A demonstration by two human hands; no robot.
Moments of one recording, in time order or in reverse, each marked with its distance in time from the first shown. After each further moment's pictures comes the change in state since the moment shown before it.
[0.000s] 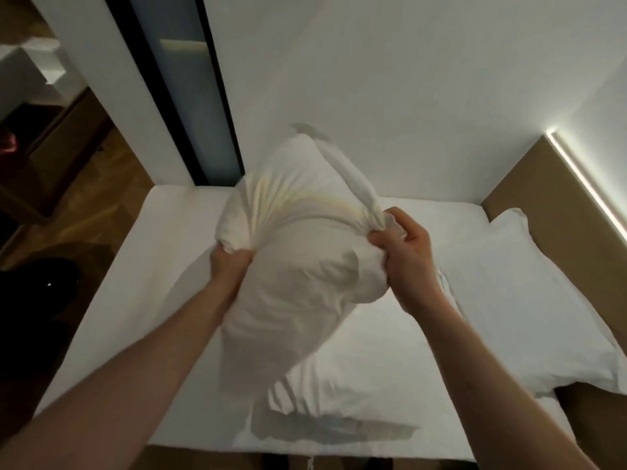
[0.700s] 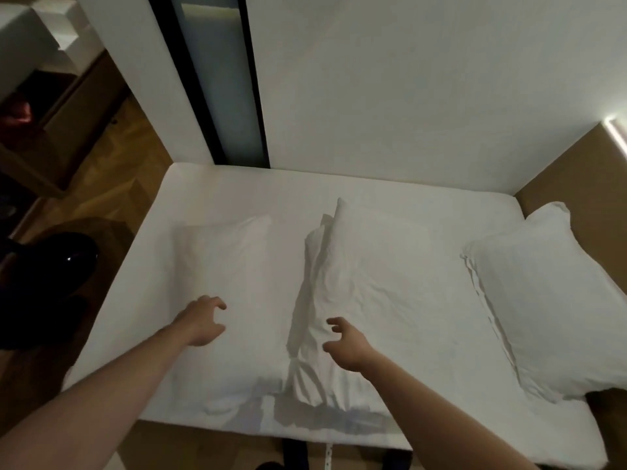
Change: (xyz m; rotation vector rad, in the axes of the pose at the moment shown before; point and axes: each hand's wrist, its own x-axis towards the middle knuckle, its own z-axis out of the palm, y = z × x) left_hand 0.109 -0.162 -0.168 1.242 -0.427 0.004; right_hand -0.043 0.256 0.100 -0.674 -0.411 0.763
